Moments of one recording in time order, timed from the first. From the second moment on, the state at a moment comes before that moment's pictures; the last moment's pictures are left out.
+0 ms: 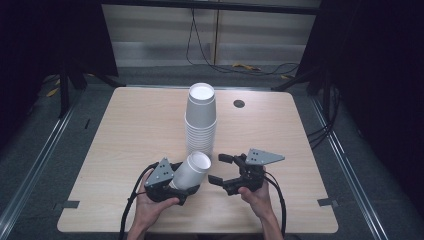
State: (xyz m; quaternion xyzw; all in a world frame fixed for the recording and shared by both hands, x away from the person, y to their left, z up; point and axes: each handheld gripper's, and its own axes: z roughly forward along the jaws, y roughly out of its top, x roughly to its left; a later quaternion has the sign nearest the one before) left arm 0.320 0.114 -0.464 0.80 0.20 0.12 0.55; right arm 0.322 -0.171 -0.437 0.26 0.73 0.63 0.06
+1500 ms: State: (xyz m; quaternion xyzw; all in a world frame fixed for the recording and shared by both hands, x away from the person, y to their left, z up) left arm 0.332 0.109 -0.451 0.89 0.15 0.12 0.42; right arm 0.325 -0.159 -0.440 0.23 0.85 0.47 0.07
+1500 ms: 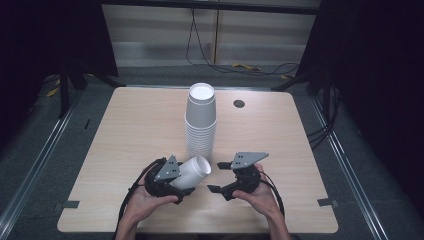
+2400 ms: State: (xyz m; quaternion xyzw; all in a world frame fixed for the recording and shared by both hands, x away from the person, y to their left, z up) left arm 0.330 0.099 -0.450 0.92 0.09 0.11 0.36; right arm 0.330 -0.143 -0.436 0.18 0.90 0.38 0.07
